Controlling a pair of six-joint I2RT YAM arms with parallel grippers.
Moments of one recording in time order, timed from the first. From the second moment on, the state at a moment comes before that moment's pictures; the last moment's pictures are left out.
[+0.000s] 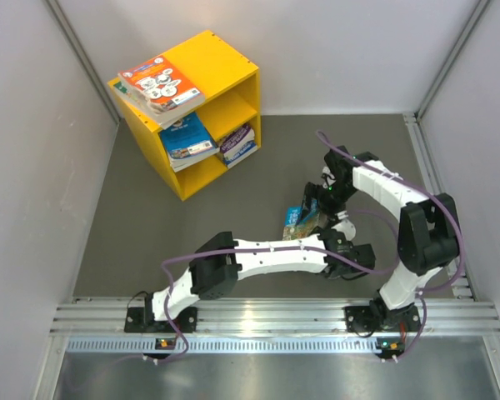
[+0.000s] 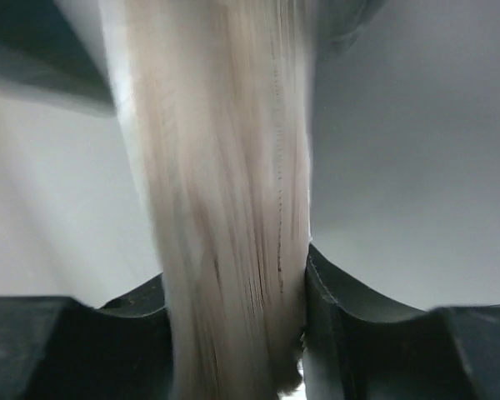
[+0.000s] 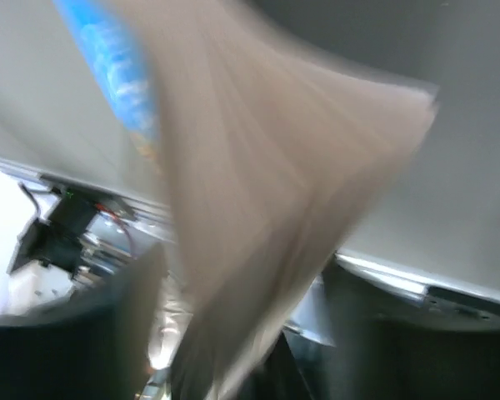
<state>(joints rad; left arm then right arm) -1.40 2.25 2.03 -1.30 -0.68 -0.74 0.35 1.68 1.22 -1.02 -0.46 0.61</state>
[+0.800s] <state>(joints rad) -0.86 1.48 1.81 -0.58 -0.14 -0.78 -0.11 1.34 1.35 -1.14 -0.55 0.64</state>
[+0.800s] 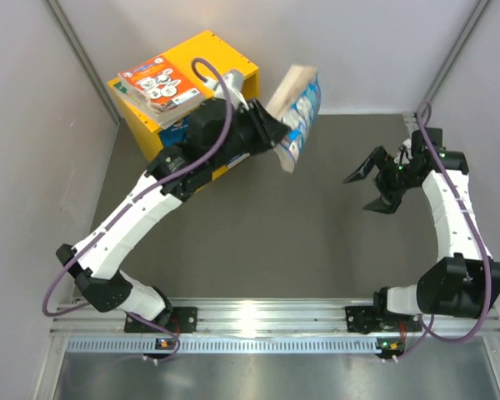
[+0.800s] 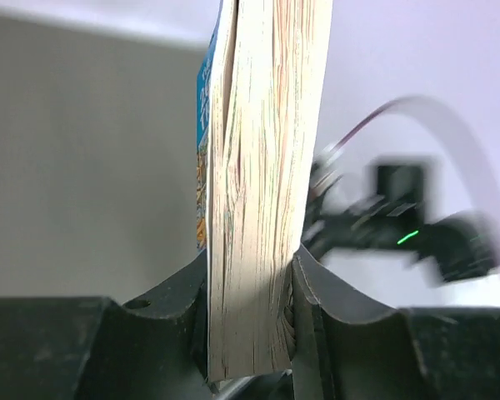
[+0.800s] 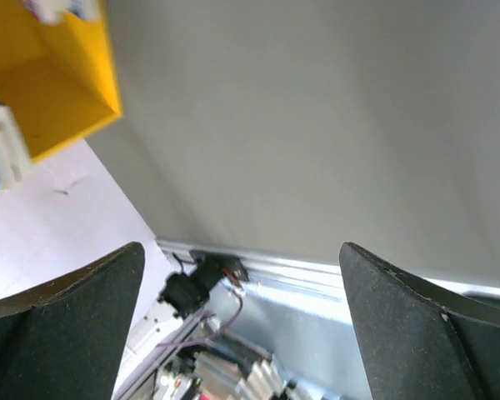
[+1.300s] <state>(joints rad) -0.61 1.47 1.61 0.23 -0.29 -1.01 -0.06 1.28 1.22 -1.13 -0.55 0.64</state>
